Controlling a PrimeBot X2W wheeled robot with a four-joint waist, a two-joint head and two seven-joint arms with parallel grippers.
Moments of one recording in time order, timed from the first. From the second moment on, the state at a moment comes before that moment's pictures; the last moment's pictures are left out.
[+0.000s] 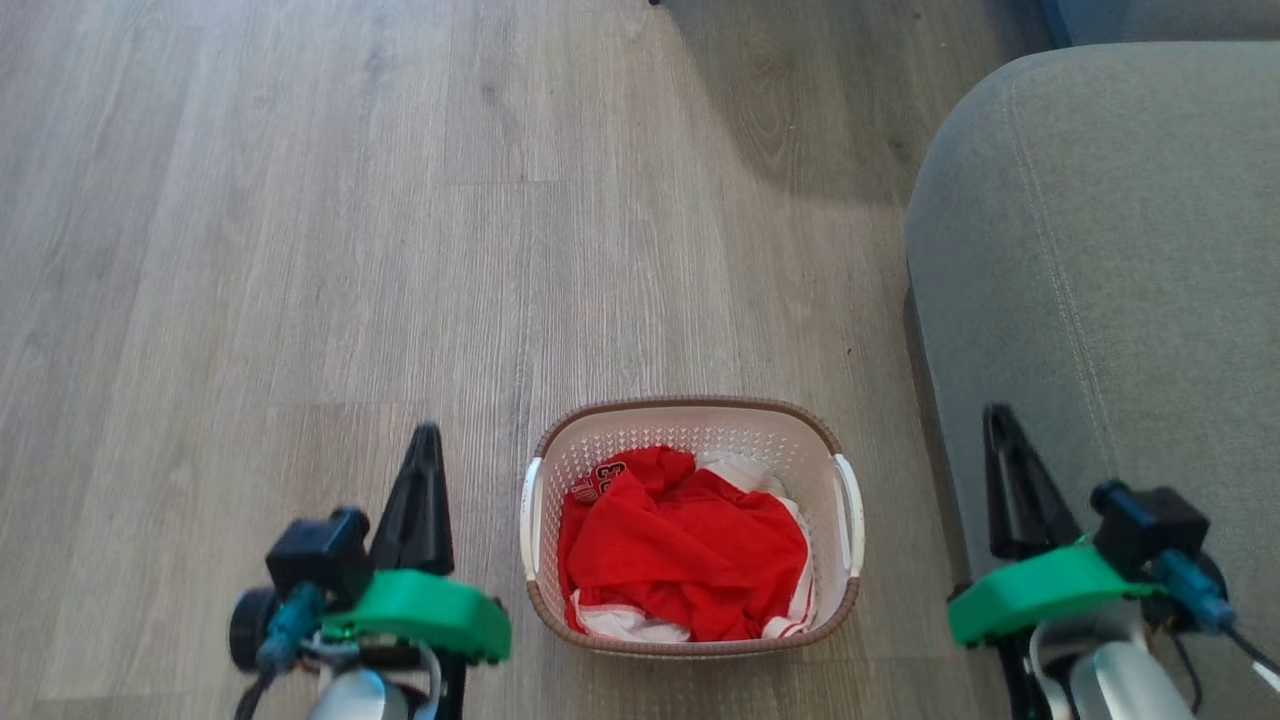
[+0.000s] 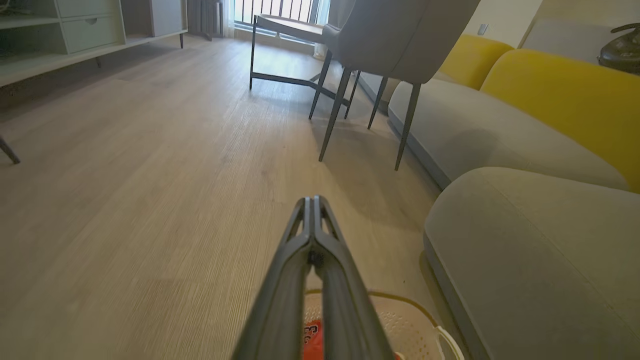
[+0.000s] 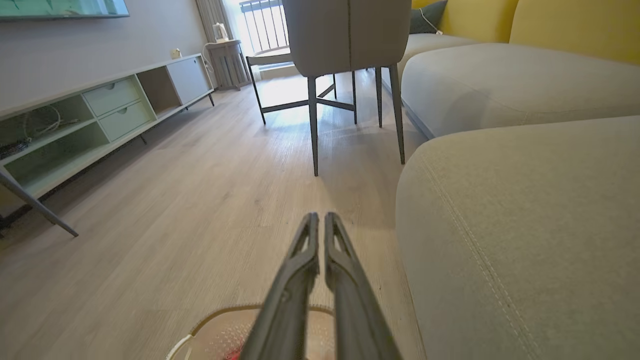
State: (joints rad) left arm -0.02 0.05 -0.31 0.08 -0.34 0.14 -0.26; right arm -0.02 -0.06 0.09 0.09 0.27 0.12 -0.25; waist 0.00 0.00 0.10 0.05
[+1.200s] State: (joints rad) left arm 0.00 0.06 -0.24 0.15 -0.73 0.07 -0.18; right arm 0.00 -0.06 0.06 0.15 0.67 0.12 -0.17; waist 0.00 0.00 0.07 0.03
